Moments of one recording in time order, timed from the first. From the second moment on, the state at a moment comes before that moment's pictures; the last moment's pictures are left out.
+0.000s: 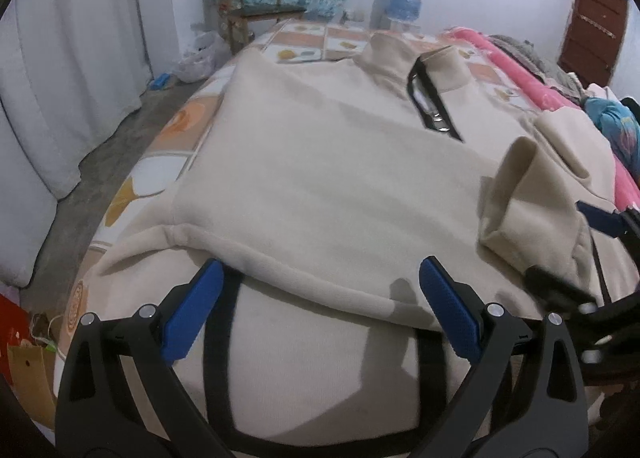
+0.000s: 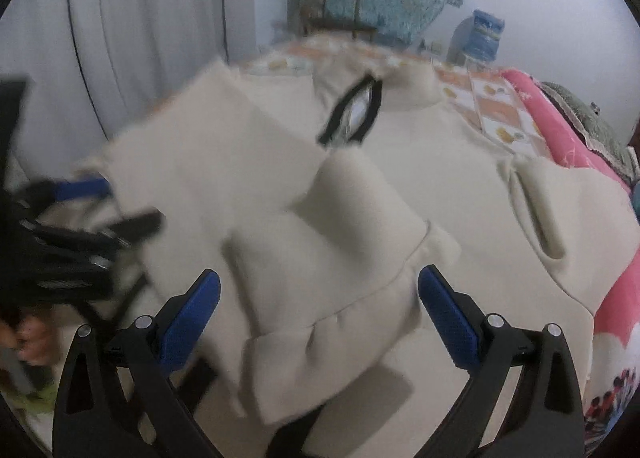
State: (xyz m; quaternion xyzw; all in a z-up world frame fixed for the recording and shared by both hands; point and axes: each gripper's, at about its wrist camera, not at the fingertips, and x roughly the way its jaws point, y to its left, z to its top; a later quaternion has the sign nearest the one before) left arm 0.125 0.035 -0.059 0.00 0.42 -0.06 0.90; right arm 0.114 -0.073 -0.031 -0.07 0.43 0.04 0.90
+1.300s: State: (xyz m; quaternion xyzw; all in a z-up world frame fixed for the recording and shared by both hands) left arm 0.126 0.039 -0.066 0.01 0.42 -0.05 0.91; right arm 0.009 -0.195 -0.042 0.35 0.46 0.05 0.81
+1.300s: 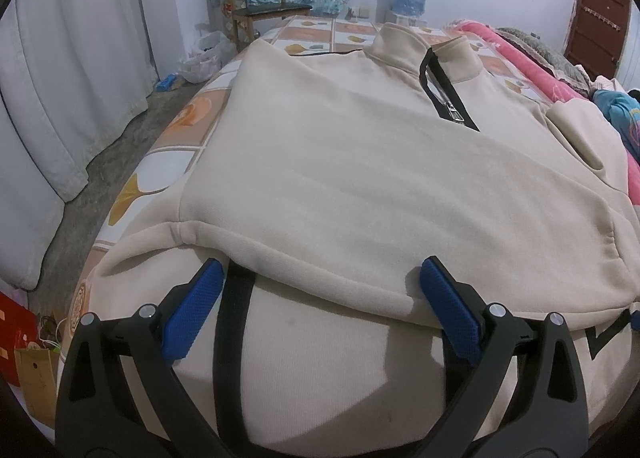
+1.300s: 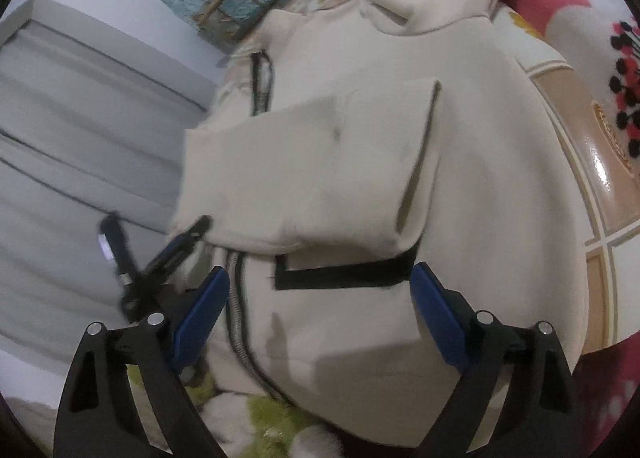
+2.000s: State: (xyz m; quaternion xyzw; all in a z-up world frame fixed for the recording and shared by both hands) left arm 0.128 0.039 -0.065 0.01 0.42 -0.06 0.91; right arm -0.003 -0.187 -0.046 0.41 0.43 0.07 0.80
